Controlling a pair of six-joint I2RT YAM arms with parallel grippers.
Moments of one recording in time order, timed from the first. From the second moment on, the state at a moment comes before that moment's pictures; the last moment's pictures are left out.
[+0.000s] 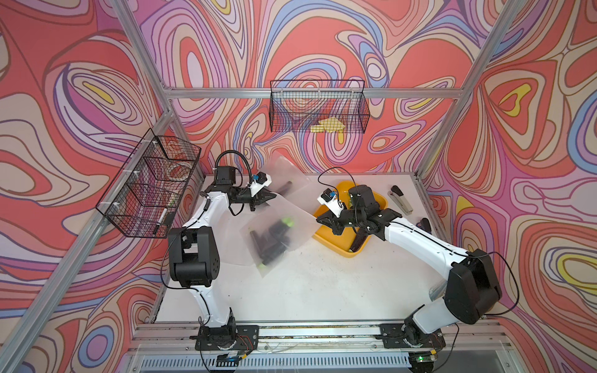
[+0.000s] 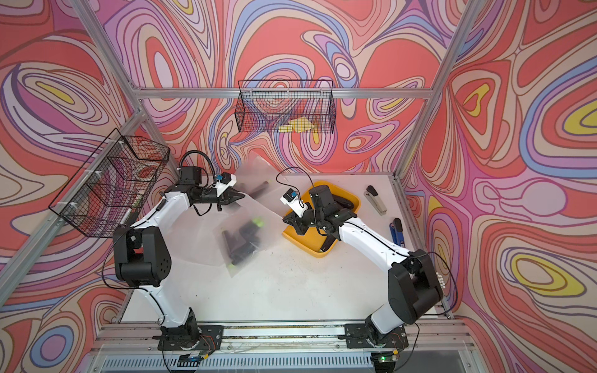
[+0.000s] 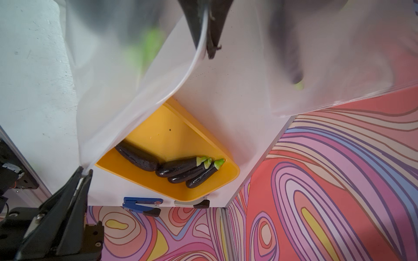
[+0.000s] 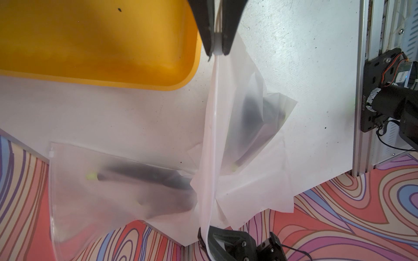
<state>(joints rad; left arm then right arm) 0.04 1.84 1.48 -0.54 1.10 0.96 0.51 1.55 1.18 -0.29 -0.54 -0.26</state>
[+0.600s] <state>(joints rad) 0.05 1.84 1.48 -0.51 1.08 0.95 0.50 1.54 1.18 -0.30 -0.56 -0.21</state>
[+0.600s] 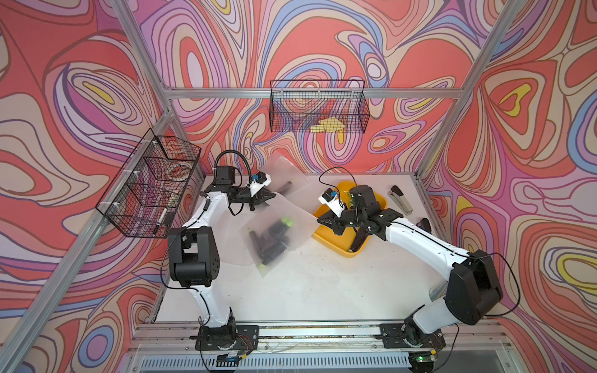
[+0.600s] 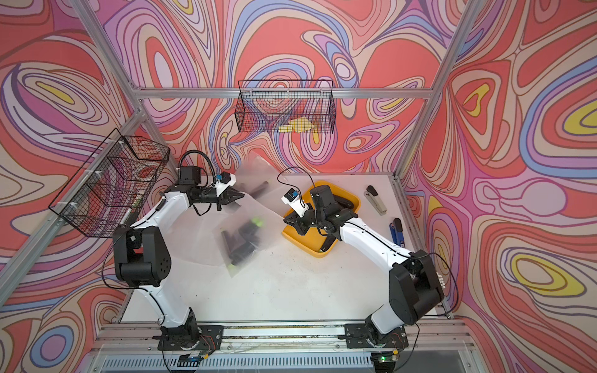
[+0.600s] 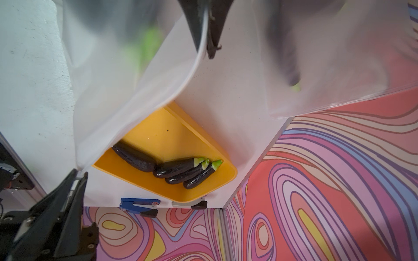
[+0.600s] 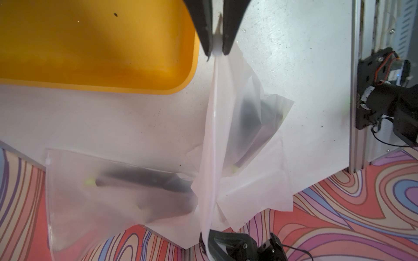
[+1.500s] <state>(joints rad) -0.13 1.94 1.56 0.26 0.44 0.31 0.47 1.54 1.09 -0.08 -0.25 0.05</state>
